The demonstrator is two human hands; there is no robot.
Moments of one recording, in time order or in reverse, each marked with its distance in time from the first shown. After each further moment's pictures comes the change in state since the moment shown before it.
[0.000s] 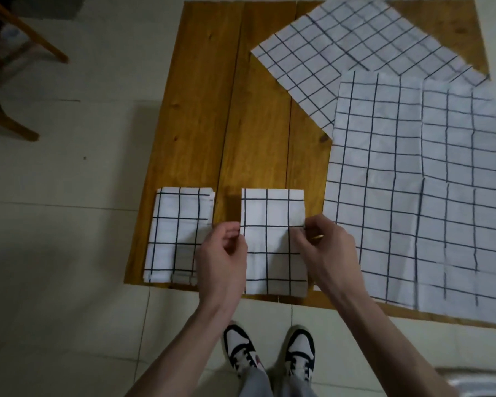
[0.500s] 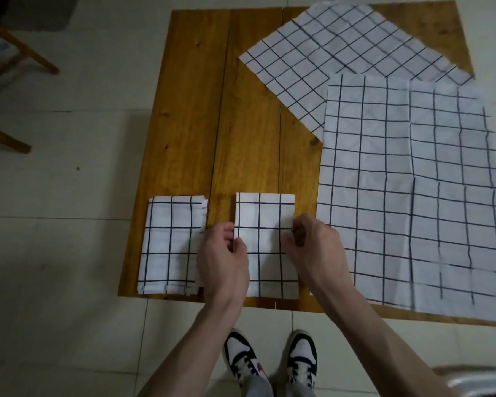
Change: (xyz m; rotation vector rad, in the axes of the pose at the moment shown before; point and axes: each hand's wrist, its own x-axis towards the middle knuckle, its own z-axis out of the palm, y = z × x) left_hand 0.015 -0.002 0.022 0.181 0.062 -0.038; right_hand 0.012 0.003 0.012 -0.231 0.020 -0.103
